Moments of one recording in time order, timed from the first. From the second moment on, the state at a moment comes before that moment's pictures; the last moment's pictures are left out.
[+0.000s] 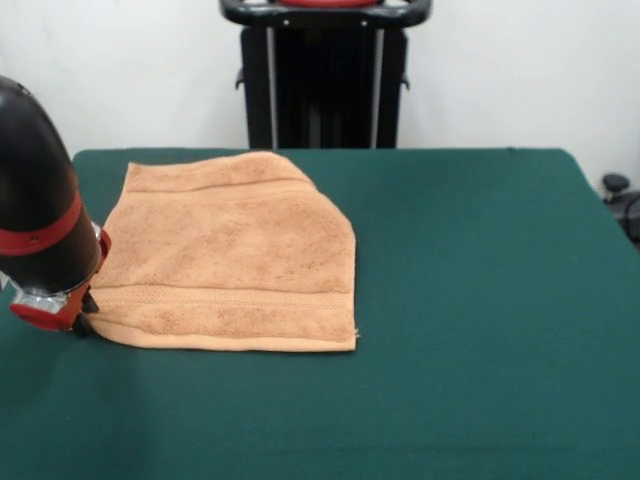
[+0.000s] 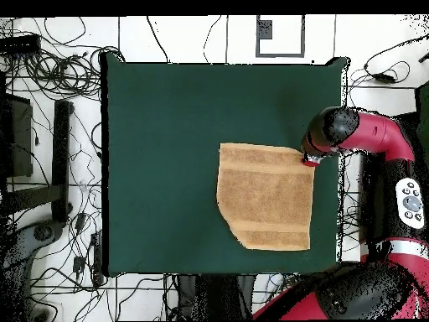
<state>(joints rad) -0.73 -0.20 0.53 0.91 -0.74 1.32 0.21</state>
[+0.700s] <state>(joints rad) -0.72 -0.20 0.53 0.90 -0.75 1.32 0.16</state>
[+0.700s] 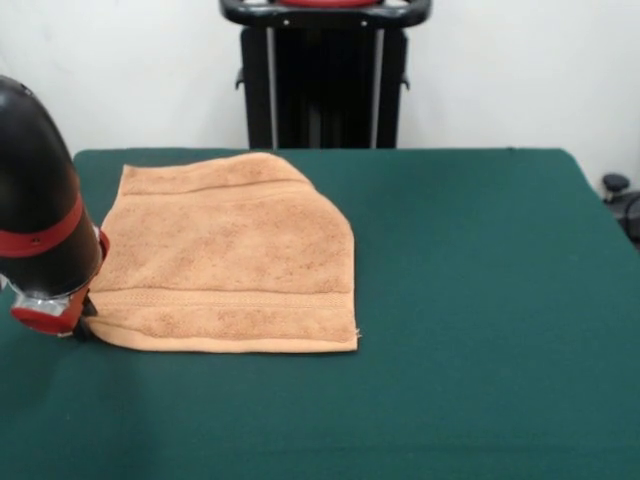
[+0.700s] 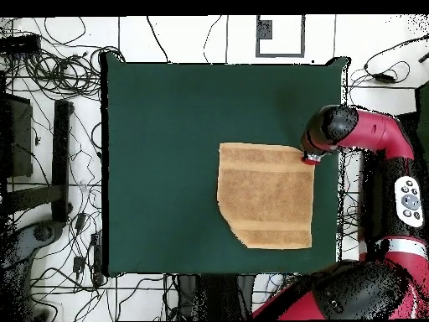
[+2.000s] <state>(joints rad) -0.66 -0.20 0.56 0.81 -0.76 1.30 -0.07</state>
